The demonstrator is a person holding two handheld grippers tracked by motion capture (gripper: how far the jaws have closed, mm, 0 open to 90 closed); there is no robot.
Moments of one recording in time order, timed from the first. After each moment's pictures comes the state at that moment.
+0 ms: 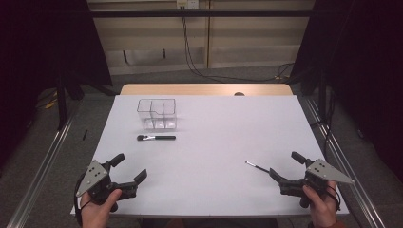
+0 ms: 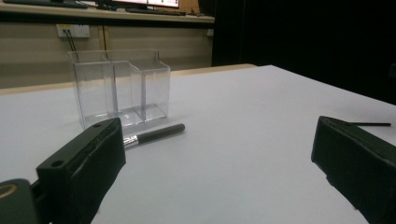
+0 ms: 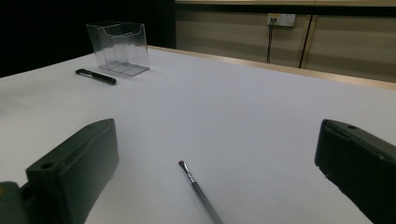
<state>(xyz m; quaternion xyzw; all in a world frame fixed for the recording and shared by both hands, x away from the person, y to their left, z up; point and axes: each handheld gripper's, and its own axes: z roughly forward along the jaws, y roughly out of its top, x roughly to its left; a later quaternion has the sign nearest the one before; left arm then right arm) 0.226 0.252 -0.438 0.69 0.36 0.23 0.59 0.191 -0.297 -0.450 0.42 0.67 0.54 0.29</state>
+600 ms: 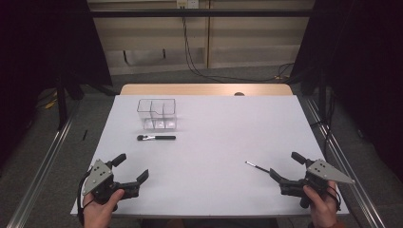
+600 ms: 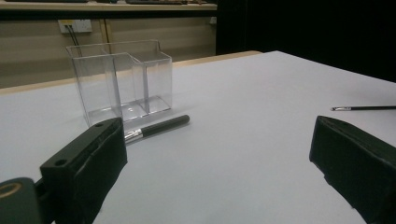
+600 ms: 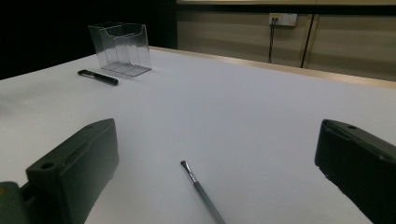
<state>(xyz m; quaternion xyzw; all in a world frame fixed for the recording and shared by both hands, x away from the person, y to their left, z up) 0.228 0.246 -0.441 0.71 0.35 0.23 0.57 0.190 -0.297 -0.450 0.42 0.67 0.54 0.29</state>
